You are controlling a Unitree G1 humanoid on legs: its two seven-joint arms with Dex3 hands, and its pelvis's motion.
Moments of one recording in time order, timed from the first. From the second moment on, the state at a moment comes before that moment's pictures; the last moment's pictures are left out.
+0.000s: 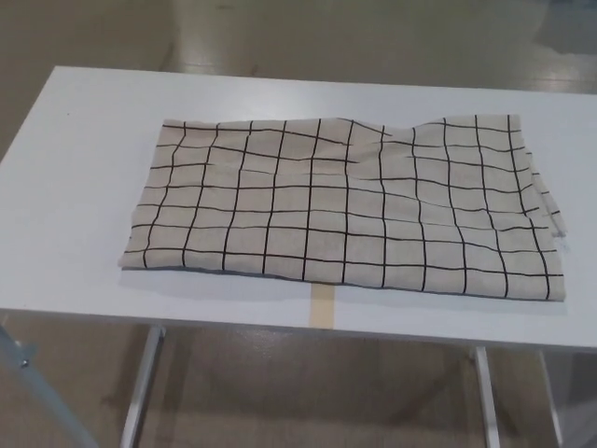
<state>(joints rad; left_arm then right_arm) 0.10 0.19 0.26 0.86 0.05 -0.22 0.17 0.12 -0.09 -0.16 0.83 -0.13 -0.31 -0.18</state>
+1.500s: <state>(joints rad) 0.13 0.38 0.25 -0.12 0.17 -0.44 0.08 0.18 -0.06 -0.16 0.78 -0.13 -0.62 -0.26</state>
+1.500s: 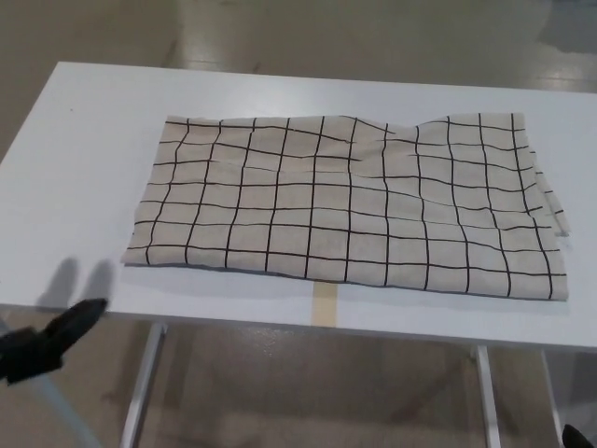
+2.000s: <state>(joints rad) -0.31 0.54 -0.04 0.26 0.42 -0.40 0.08 0.18 -0.06 -0.16 0.78 -0.14 -0.63 -0.27</state>
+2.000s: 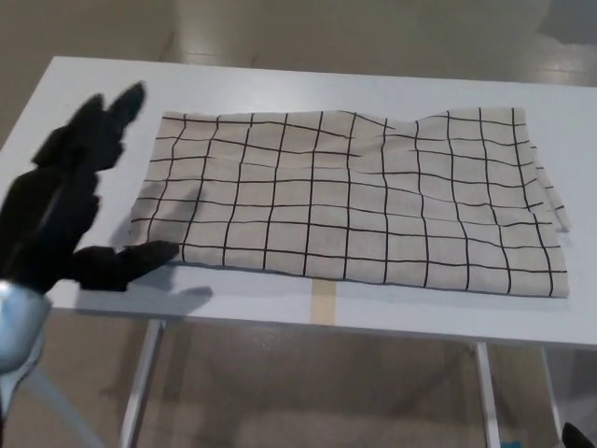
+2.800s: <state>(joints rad) -0.66 0.54 -0.47 0.78 0.75 -0.27 0.15 0.22 -0.06 -0.17 0.75 -0.13 -0.64 -0.27</state>
